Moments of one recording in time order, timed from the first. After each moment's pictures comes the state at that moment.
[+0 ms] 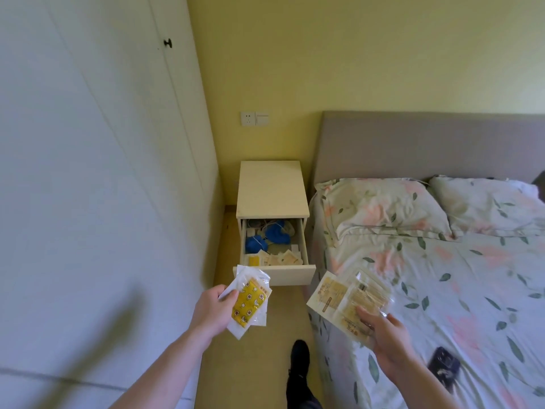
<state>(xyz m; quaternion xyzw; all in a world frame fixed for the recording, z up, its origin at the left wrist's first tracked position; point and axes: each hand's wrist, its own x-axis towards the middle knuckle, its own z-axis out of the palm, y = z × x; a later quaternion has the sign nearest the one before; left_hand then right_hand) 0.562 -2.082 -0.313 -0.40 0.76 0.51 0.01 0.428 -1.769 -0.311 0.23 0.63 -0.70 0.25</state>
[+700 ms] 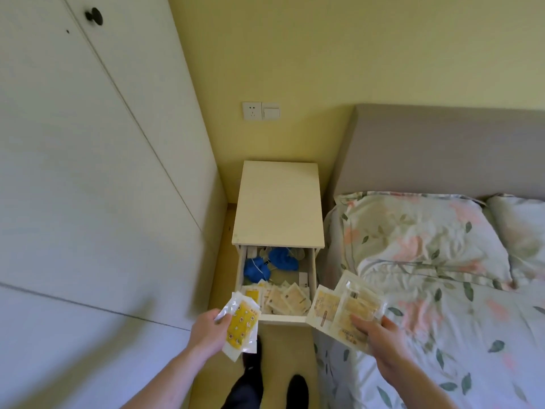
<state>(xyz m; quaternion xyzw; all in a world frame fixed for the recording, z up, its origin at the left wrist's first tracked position) 0.315 -2.215 -0.407 -0.49 0.72 0.48 0.11 0.126 -1.914 -0.366 0.23 0.71 -0.59 0.32</state>
